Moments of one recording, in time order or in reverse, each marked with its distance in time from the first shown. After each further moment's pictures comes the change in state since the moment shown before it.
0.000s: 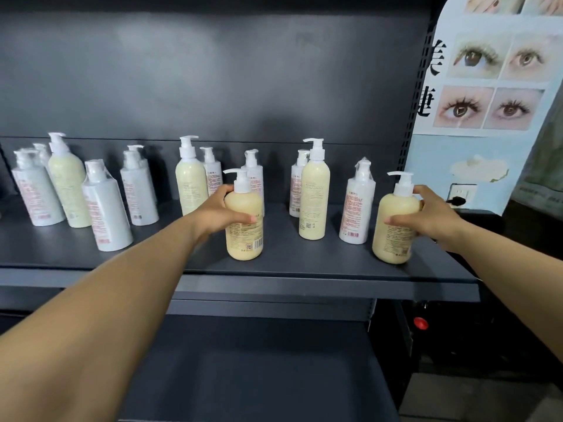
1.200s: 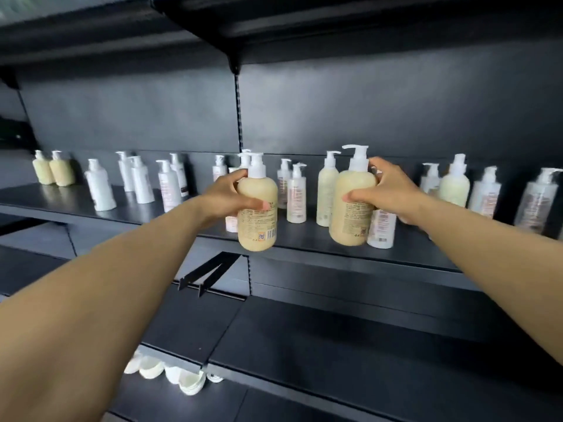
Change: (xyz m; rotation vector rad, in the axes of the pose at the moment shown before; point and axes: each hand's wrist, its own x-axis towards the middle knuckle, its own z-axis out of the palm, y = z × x) left_hand -0.192 -0.119 -0.501 0.085 0.157 0.070; right_hand -0.205 -0.400 0.417 0.178 -0.291 -0.417
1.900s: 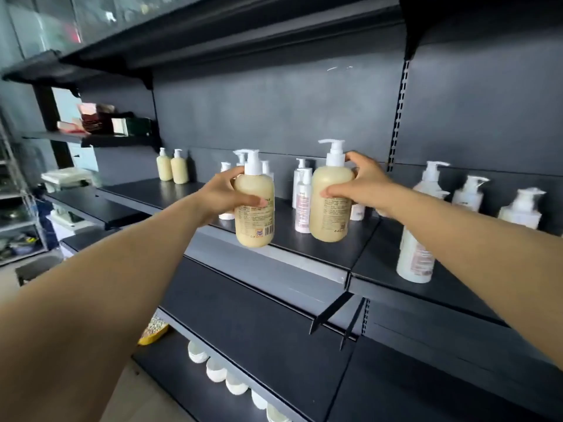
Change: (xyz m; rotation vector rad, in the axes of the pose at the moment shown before) left_hand 0.057 -0.184 -0.331 0.027 0.269 -0.117; right_hand 0.181 -0.155 0.378 0.093 -0.239 -0.197
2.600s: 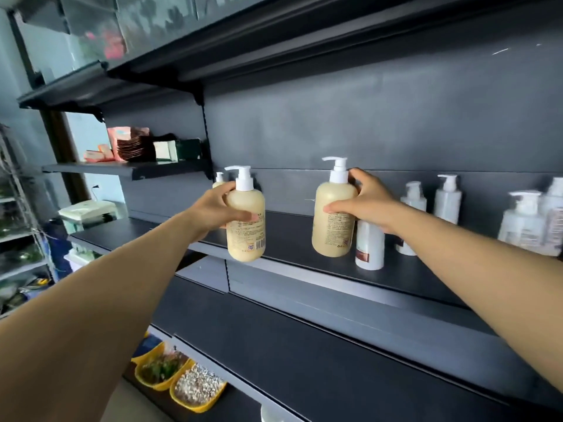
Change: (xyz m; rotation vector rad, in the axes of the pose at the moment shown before) left_hand 0.180 -0.203 -0.364 0.064 -0.023 0.010; right_hand 0.229 -0.094 0.355 0.062 0.049 0.046
